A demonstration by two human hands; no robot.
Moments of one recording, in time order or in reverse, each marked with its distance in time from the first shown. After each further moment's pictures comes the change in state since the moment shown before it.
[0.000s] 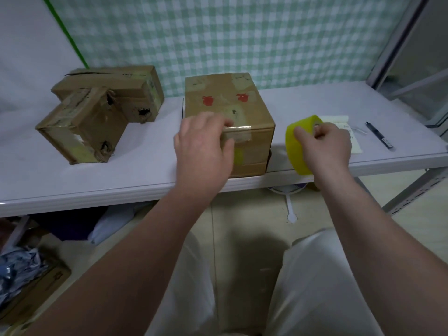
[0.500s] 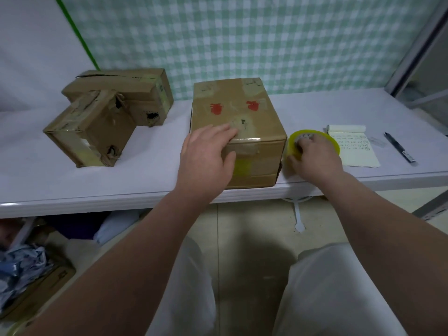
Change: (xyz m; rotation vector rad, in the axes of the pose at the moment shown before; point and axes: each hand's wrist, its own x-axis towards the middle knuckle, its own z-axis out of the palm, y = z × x) left_hand 0.019 -0.040 0.023 0.033 -0.133 0.104; right_hand 0.059 0.039 0.045 -0.769 -0.316 -0.411
